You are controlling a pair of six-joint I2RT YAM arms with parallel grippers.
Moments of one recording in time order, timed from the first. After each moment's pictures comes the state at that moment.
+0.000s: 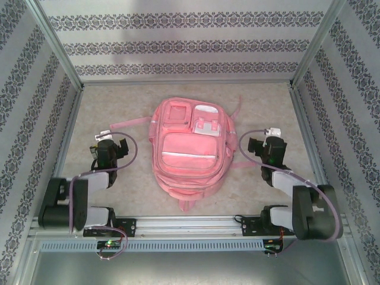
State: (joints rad) left arm 0.02 1.39 0.30 0.60 -0.29 -0.13; right arm -0.03 1.28 0.29 0.46 0.15 0.09
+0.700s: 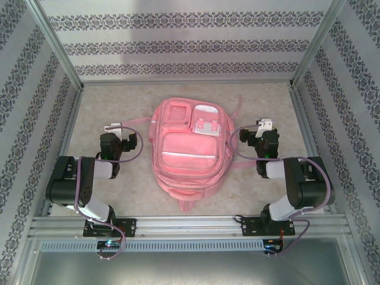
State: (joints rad) left arm 0.01 1.56 0.40 0.75 -0.09 -0.03; right arm 0.03 1.53 0.38 0.85 0.04 0.05
